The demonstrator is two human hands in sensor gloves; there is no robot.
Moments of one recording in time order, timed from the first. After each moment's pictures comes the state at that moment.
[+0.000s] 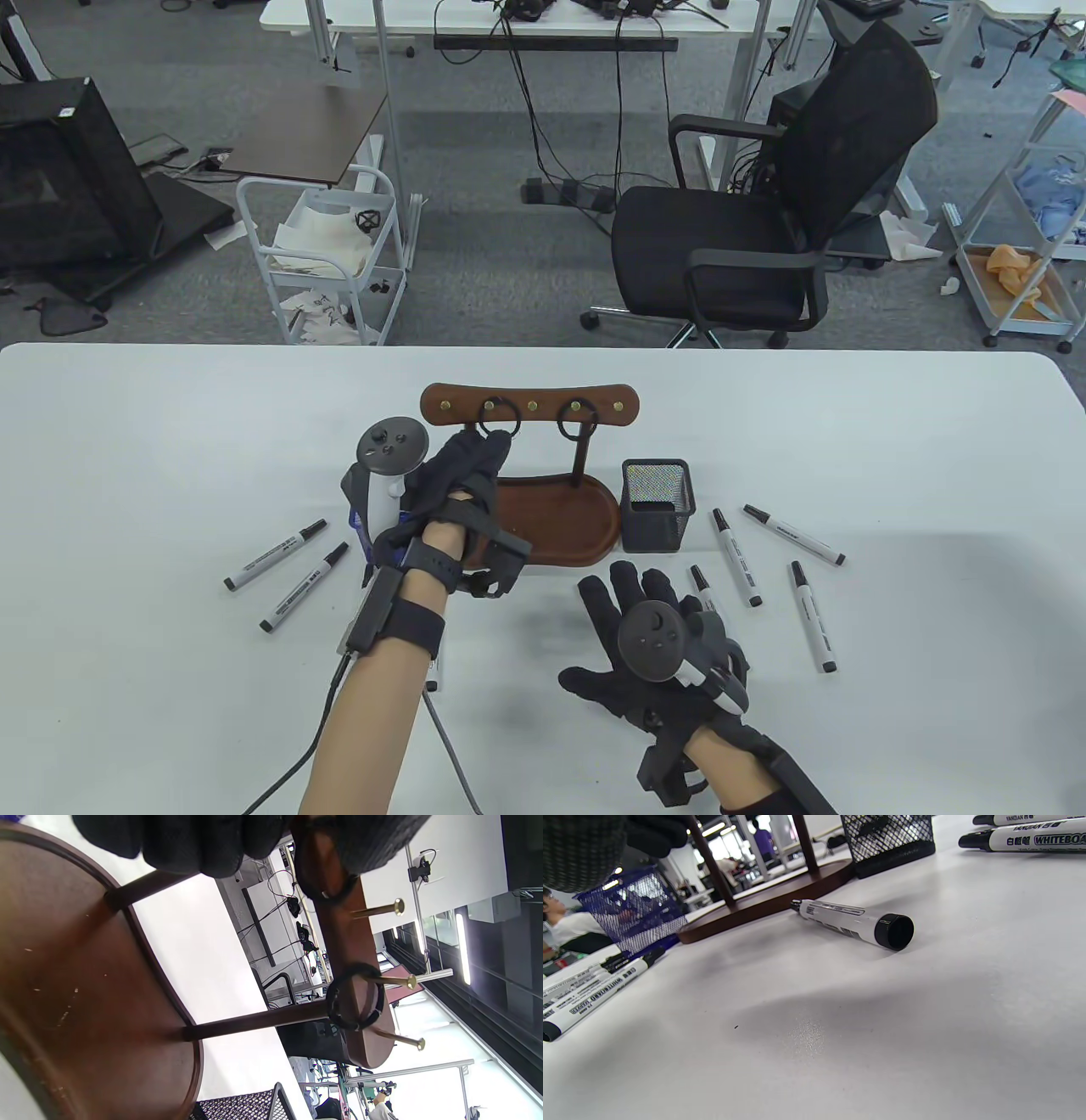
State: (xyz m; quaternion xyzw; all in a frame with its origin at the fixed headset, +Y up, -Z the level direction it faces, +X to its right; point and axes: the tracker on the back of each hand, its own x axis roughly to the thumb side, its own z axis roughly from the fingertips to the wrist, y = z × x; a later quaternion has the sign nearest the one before) left_hand -0.146 -0.672 -0.444 -0.08 0.08 0.58 0.81; right_hand 0.116 -0.739 -0.306 0.12 0.10 0.97 0.18
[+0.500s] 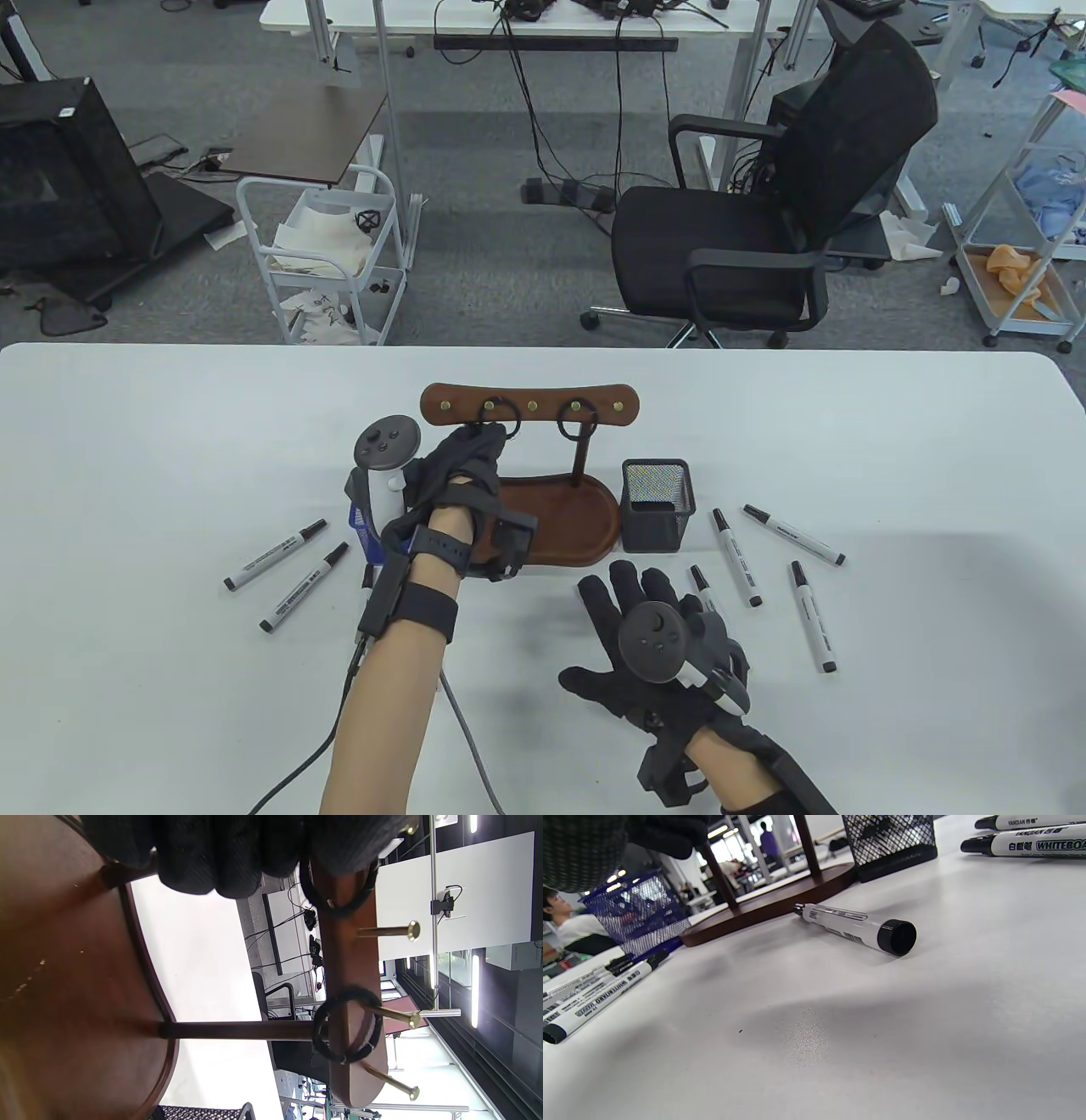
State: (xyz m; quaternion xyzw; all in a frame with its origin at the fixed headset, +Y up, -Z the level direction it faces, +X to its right) left_hand -0.146 -0.680 -0.453 -0.08 0.12 0.63 0.76; right_hand 0.116 -0.738 -0.305 0.12 0.10 0.97 0.18
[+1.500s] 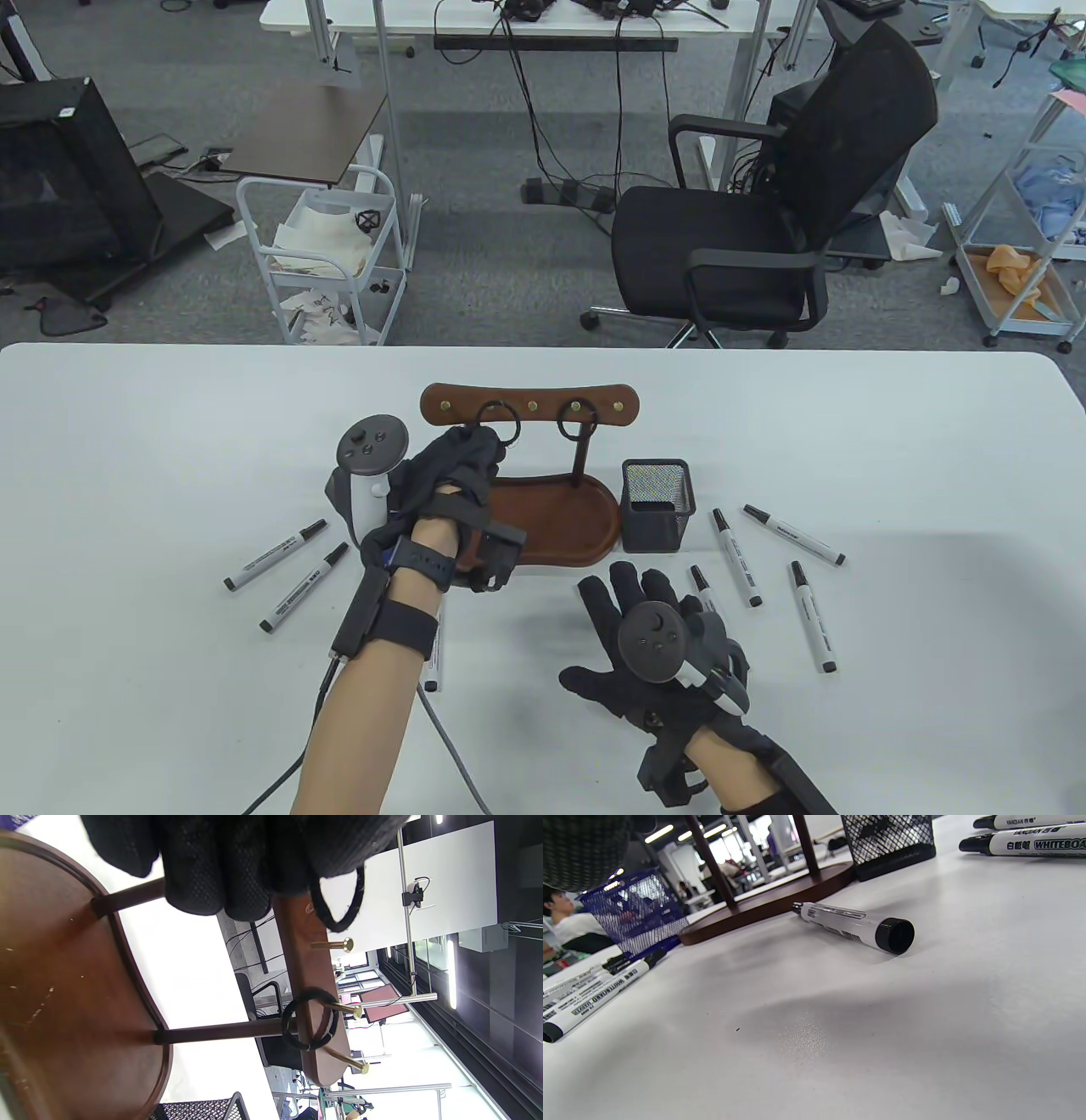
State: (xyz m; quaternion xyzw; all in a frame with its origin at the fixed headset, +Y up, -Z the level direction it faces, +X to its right) left_hand -0.156 -0.652 -0.428 -0.06 0.08 0.61 0.78; right_hand 0.116 -0.736 -0.304 0.12 0.10 0.97 0.18
